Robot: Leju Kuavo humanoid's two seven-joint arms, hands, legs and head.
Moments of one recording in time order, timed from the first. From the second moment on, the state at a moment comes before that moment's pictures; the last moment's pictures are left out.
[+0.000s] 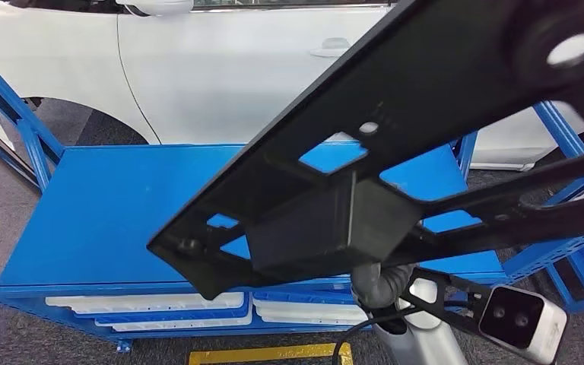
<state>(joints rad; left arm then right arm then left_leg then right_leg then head) -0.10 -0.10 1.24 -0.21 -0.88 -0.08 -0.28 -0.35 0.09 0.50 -1.92 -0.09 0.38 -0.70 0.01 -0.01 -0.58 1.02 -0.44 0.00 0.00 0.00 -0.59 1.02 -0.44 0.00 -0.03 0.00</state>
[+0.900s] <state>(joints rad) -0.09 -0.07 1.26 -0.21 -0.91 -0.03 -0.19 -0.29 -0.02 0.55 -2.03 0.00 0.23 -0.70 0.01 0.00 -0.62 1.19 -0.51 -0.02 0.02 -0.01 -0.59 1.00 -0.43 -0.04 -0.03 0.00</state>
